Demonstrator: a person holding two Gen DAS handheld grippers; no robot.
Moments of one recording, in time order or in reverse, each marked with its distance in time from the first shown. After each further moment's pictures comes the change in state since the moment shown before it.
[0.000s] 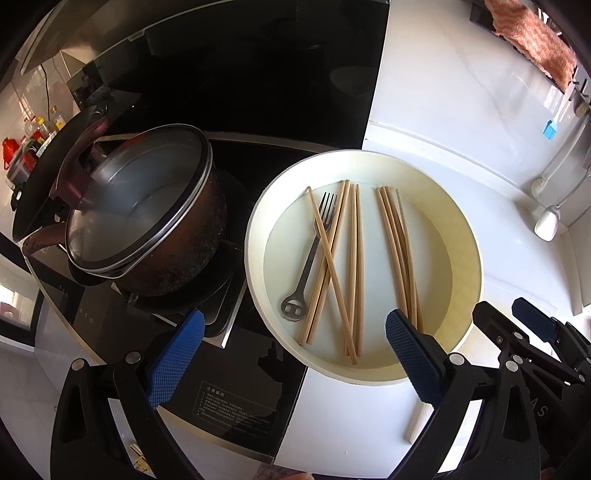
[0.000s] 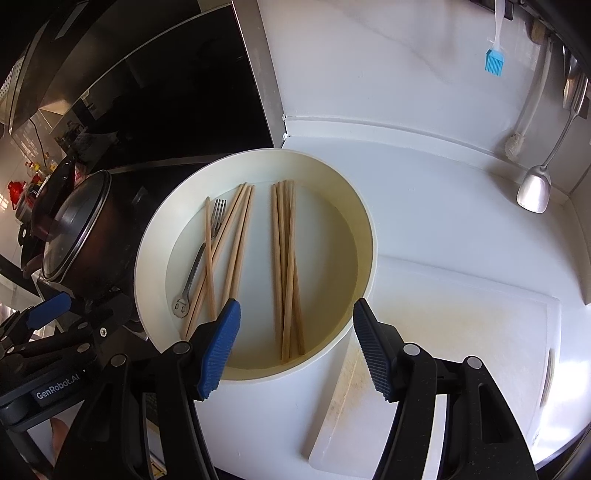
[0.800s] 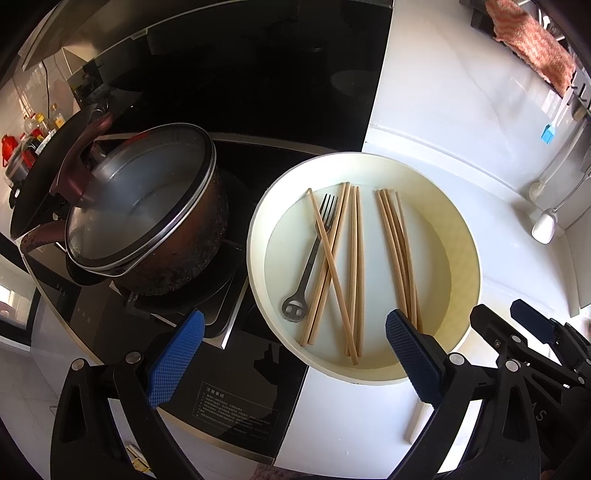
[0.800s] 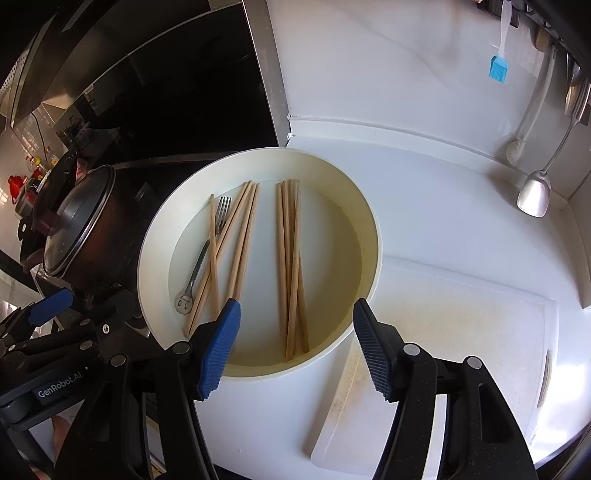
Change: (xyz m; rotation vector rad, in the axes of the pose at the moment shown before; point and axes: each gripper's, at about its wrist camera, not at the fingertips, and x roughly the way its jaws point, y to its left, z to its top) left arm -0.001 0.006 -0.003 -0.005 -0.016 -0.021; right arm -0.004 0.009 -0.001 -0.014 0.003 -0.011
